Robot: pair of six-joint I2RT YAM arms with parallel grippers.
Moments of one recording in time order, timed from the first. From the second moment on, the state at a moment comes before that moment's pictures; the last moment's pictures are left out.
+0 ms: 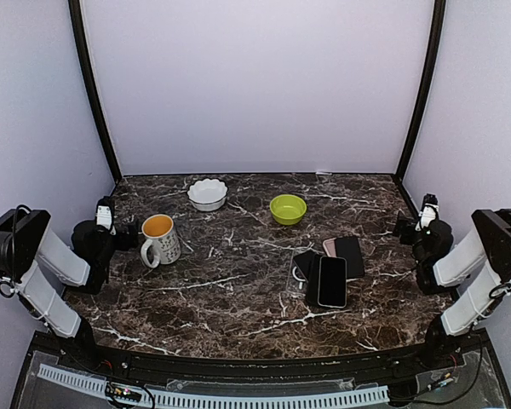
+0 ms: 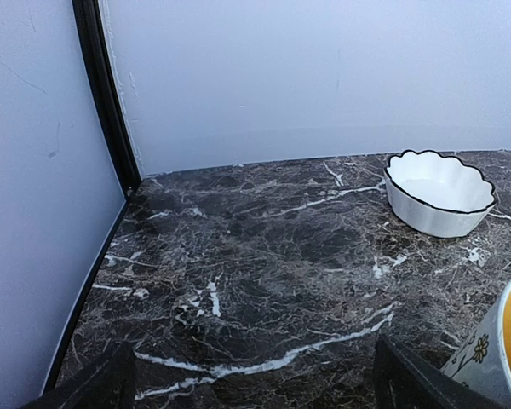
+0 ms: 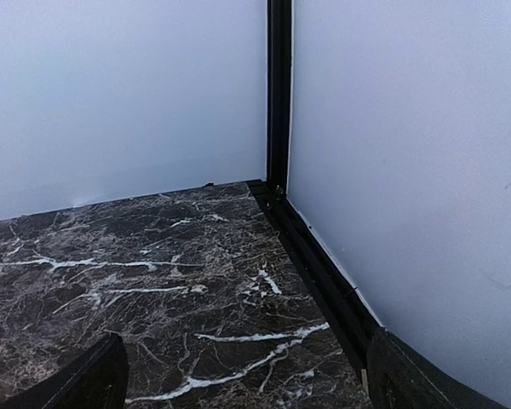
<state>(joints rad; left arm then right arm) -0.01 1.58 0.25 1.18 -0.02 0.07 0.01 1.56 0.22 1.25 0.24 0.03</state>
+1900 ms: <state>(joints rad) -1.06 1.95 1.41 -0.31 0.21 -0.18 0.63 1.51 0.91 -0.51 0.22 0.52</state>
